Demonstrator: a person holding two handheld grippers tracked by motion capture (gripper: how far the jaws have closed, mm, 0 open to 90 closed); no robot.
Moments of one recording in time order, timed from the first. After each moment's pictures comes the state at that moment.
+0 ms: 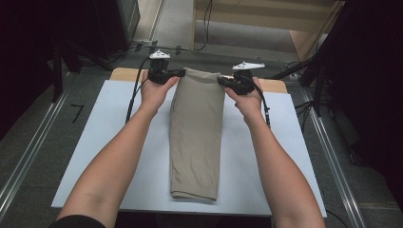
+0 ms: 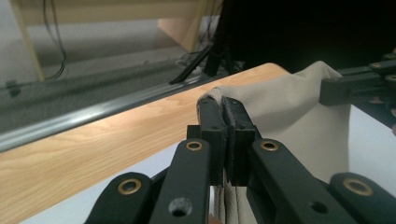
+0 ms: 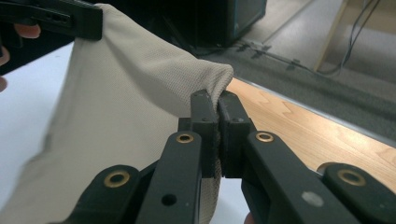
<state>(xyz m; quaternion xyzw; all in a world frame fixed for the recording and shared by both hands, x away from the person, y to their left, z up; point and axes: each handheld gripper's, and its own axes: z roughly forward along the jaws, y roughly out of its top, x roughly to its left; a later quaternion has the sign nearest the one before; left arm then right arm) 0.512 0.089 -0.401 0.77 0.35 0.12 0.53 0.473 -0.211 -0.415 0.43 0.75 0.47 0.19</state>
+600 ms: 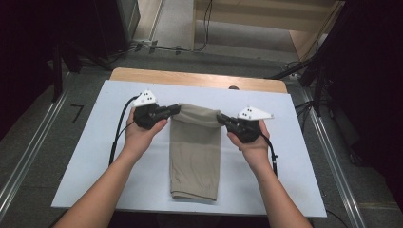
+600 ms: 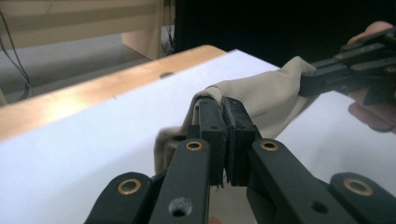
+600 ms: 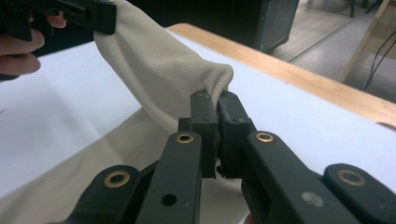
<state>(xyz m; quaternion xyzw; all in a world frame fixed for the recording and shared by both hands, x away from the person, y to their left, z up) 0.369 0.124 -0.430 0.78 0.27 0.11 0.56 0.323 -0.201 -0.446 0.36 0.75 0.51 0.21</state>
